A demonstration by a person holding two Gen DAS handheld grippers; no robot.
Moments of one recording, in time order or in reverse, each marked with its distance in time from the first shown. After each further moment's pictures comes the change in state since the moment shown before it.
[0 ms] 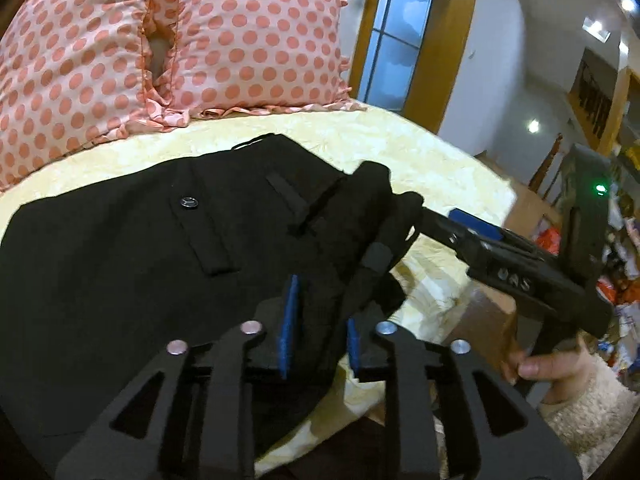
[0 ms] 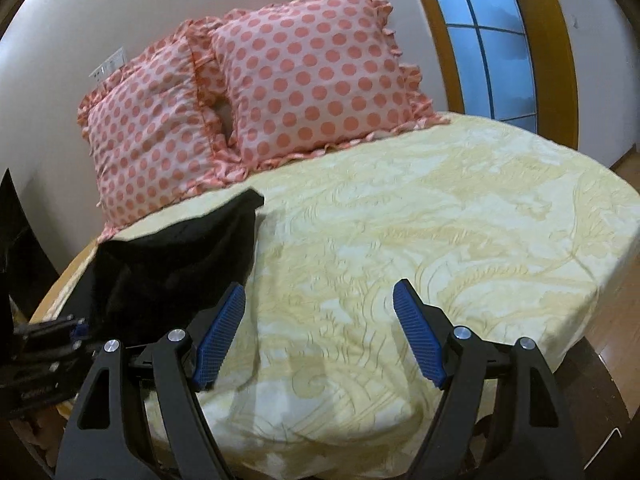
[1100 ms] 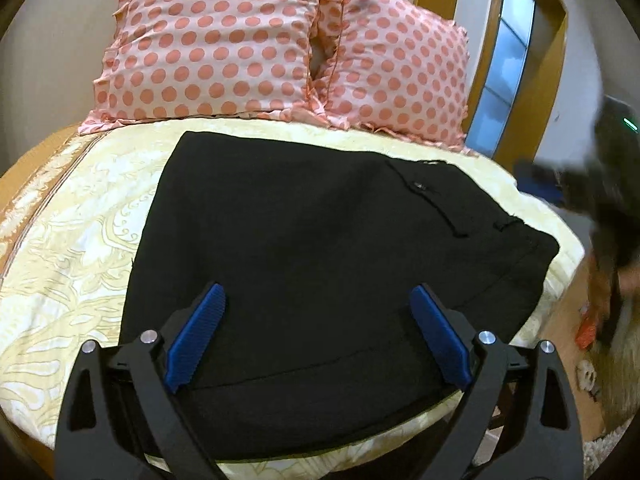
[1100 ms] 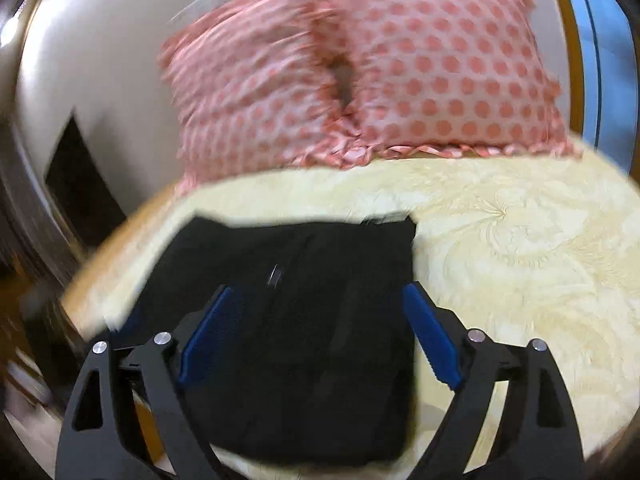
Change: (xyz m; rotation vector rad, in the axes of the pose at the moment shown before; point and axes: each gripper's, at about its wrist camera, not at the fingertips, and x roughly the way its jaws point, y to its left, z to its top) left arm -0.063 0.109 -0.065 -0.228 -0.133 0.273; right arm 0.055 0.078 0.063 -0.131 0.213 0.338
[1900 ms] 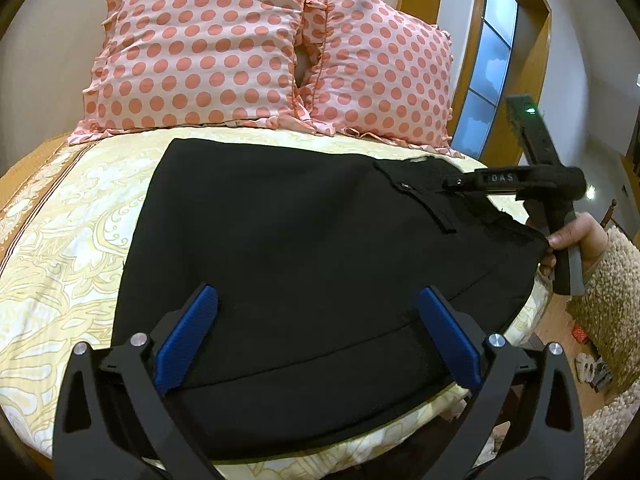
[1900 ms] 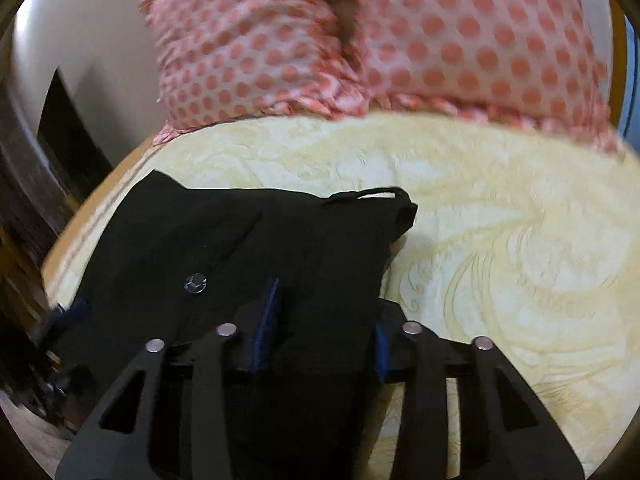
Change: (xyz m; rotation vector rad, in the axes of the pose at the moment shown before) left arm -0.001 -0.003 -0.006 0.035 -0.027 -0.035; right arm 0.078 -0.022 0.009 -0.162 0.175 -0.044
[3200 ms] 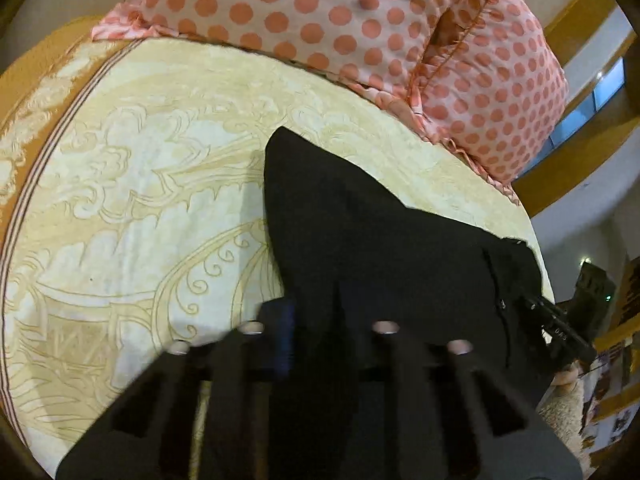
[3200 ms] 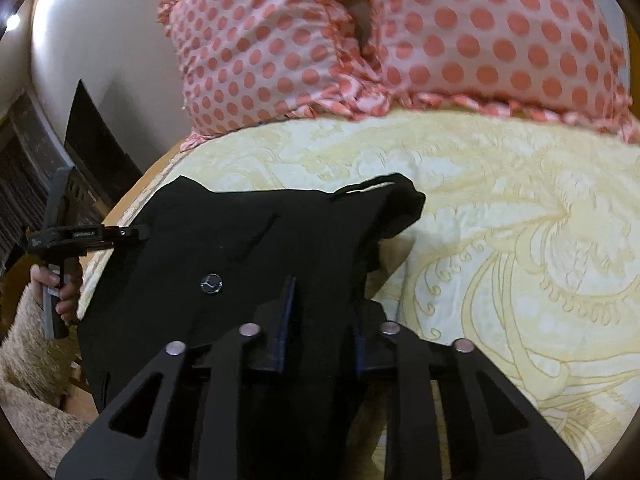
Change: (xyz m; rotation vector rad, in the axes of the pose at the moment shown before) left arm 0.062 0.137 0.092 -0.374 0.314 -0.029; right arm 0.009 -0.015 -0.006 0.025 -0.021 0.145
